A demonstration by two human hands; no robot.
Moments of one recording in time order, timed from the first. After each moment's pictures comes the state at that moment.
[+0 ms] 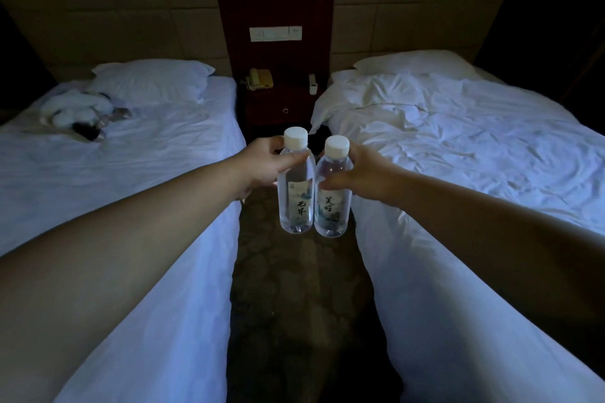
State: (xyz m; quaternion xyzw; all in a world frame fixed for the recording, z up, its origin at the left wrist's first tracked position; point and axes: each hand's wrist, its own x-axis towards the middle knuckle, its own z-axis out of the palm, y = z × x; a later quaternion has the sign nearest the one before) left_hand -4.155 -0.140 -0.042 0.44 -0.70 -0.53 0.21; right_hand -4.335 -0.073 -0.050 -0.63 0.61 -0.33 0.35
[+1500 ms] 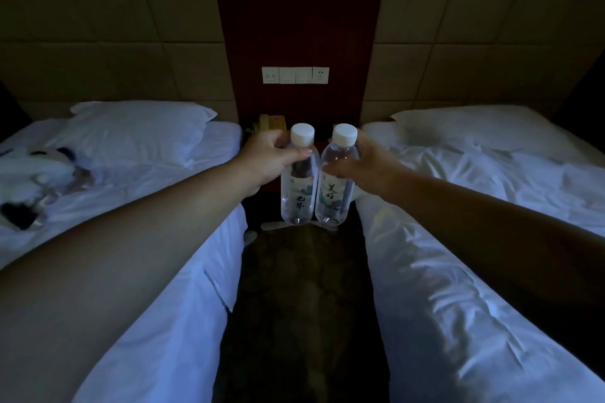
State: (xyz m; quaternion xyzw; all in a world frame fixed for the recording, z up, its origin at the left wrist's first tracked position) left_hand -4.315 -0.672 -0.036 0.44 -0.66 -0.50 0.35; right_hand -4.498 -0.630 -0.042 -0.60 0.58 -0.39 0.38
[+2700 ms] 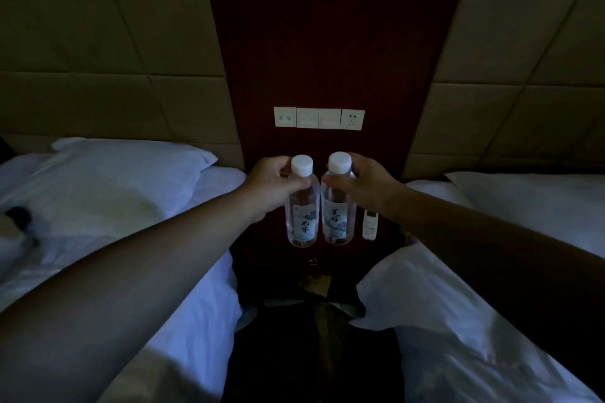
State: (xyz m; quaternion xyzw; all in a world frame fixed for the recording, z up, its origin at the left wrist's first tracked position) left_hand -4.406 -1.100 -0.084 0.50 -0.63 -0.47 0.36; right_hand -4.590 -1.068 -0.070 -0.64 0.55 -0.37 0.39
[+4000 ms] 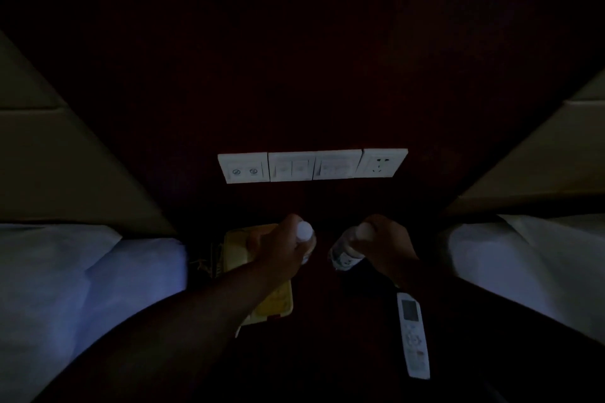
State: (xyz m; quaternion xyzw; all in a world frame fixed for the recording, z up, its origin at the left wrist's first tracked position) left_hand -4.472 -1.561 -0.317 0.47 -0.74 -0.44 0.19; right_hand -4.667 -1.509 -0.285 -0.46 0.80 -0.19 0.32
